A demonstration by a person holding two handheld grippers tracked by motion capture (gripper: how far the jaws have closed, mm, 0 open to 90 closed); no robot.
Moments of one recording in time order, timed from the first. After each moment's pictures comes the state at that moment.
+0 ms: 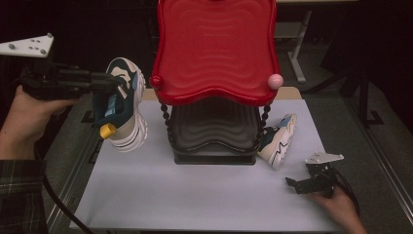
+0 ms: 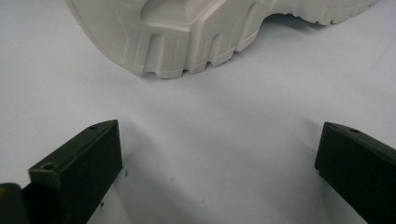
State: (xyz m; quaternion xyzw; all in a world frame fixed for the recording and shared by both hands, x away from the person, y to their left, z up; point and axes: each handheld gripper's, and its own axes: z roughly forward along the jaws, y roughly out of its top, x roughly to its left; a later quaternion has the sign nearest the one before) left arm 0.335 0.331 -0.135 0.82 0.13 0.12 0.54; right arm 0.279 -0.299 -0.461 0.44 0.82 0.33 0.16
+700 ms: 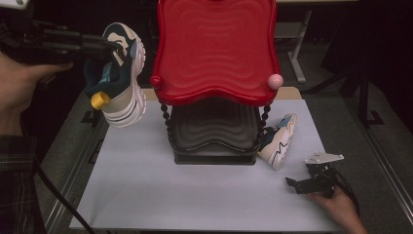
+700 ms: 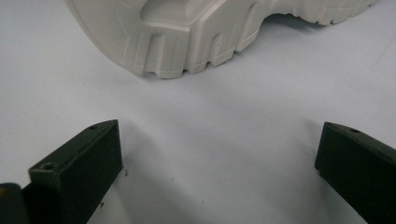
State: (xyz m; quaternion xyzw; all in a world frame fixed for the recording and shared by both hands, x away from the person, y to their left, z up) left arm 0.343 0.313 -0.063 0.82 0.10 0.15 0.54; right arm 0.279 -0.299 -0.461 0.44 0.82 0.33 0.16
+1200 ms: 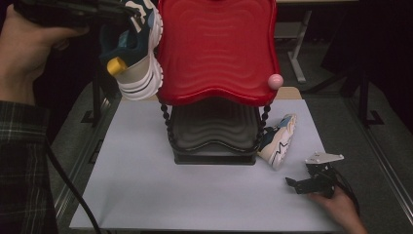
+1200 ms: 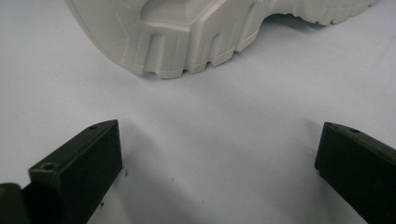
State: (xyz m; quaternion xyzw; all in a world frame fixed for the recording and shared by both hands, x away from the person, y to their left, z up) left arm 0.368 0.266 -0.019 0.82 0.06 0.16 0.54; right arm 0.279 -0.299 -0.461 0.44 0.82 0.33 0.16
